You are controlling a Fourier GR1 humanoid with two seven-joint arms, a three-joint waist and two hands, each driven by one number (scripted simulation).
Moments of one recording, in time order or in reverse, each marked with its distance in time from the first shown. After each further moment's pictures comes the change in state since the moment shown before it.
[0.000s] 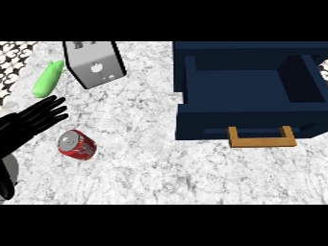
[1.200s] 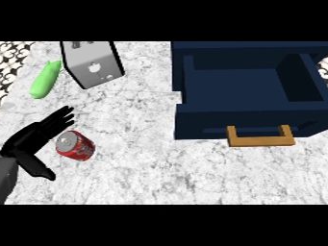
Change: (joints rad) left arm -0.188 -0.074 0.032 0.655 -0.667 0.080 -0.606; right arm -0.040 0.042 -0.087 -0.028 -0.022 0.081 0.074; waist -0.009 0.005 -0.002
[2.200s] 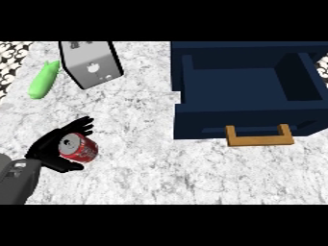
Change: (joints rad) left arm -0.098 -0.078 -0.044 0.274 -0.061 0.053 -0.107; right arm 0.008 0.013 -0.040 -0.038 -0.059 0.022 0.054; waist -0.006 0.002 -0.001
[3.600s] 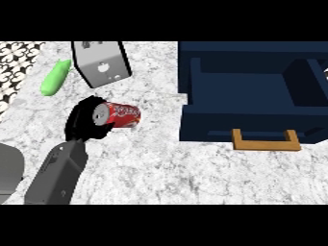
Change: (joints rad) left arm -0.031 -0.286 0.207 -0.301 0.293 0.447 0.105; right arm 0.078 0.067 -0.037 -0.083 -0.045 0.006 0.036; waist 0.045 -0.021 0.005
